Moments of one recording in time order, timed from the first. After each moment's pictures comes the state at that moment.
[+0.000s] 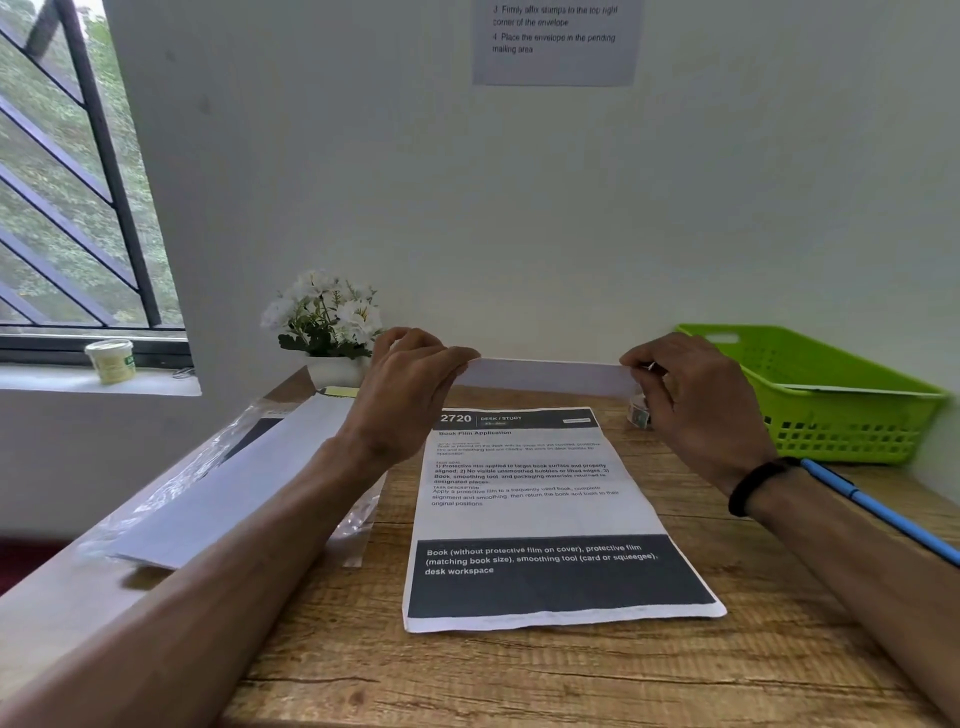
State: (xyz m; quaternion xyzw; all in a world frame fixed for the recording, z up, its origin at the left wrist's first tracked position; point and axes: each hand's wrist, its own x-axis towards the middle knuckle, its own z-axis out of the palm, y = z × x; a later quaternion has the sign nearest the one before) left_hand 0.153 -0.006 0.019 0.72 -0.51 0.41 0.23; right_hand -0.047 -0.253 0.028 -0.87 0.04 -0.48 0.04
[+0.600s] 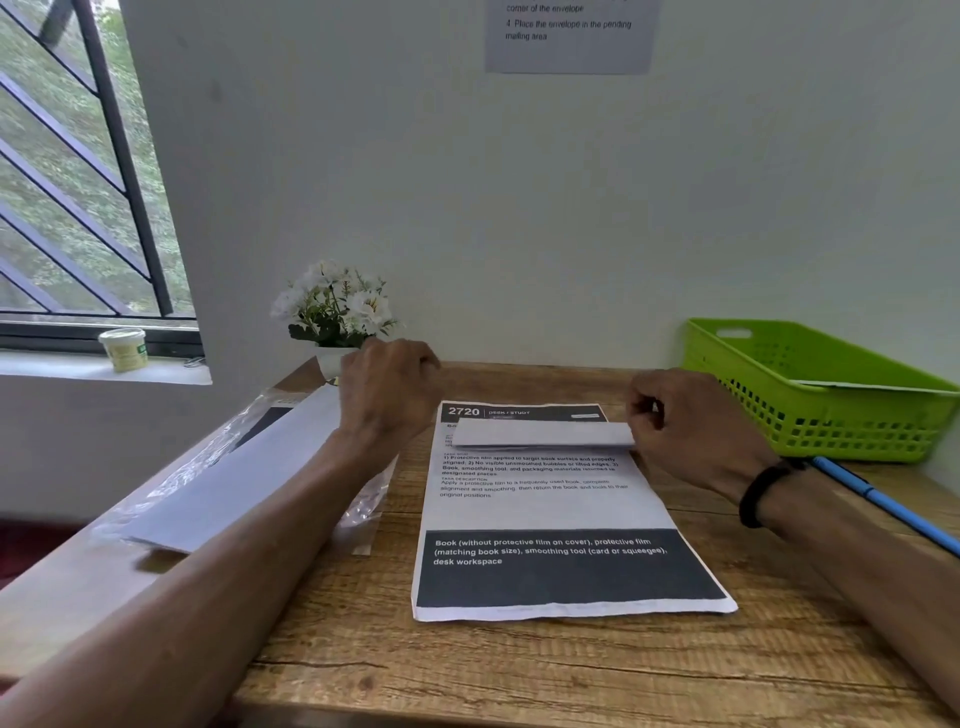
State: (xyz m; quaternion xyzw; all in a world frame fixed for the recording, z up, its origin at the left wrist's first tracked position) left_hand 0.155 0.002 0.016 0.84 -0.32 0.32 0.29; right_hand -0.045 -0.247 0.017 -0.93 0.07 -0.35 0.04
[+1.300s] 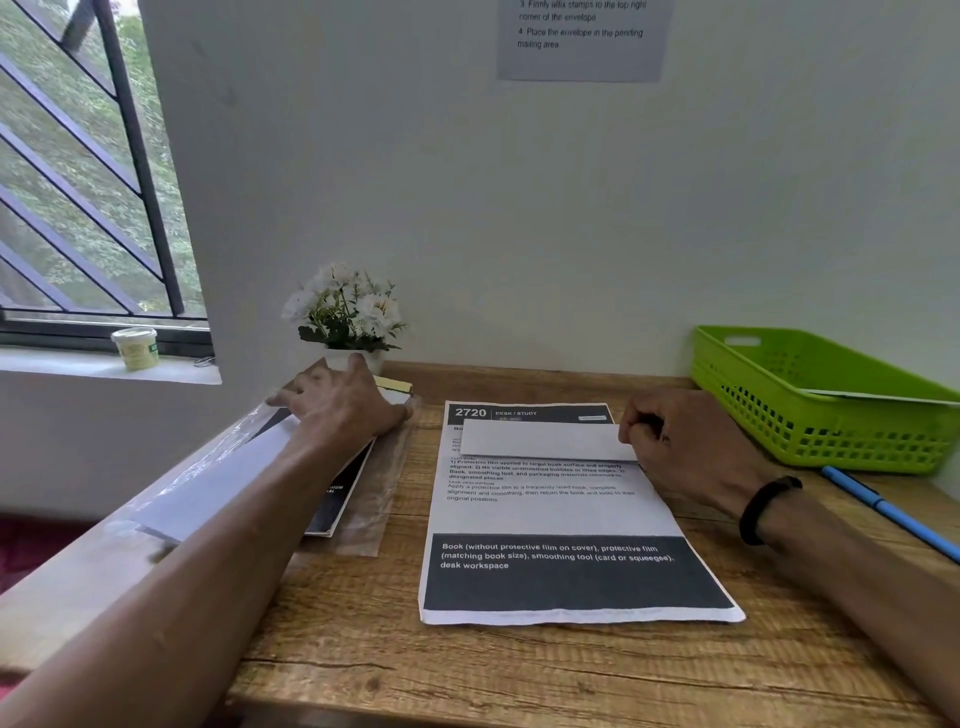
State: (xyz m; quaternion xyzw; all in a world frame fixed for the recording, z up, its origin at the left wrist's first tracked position) left_hand 0.182 0.033 0.025 0.99 -0.10 0.05 0.11; right_hand -0.036 -0.247 0.006 -0.93 0.07 -0.33 0.11
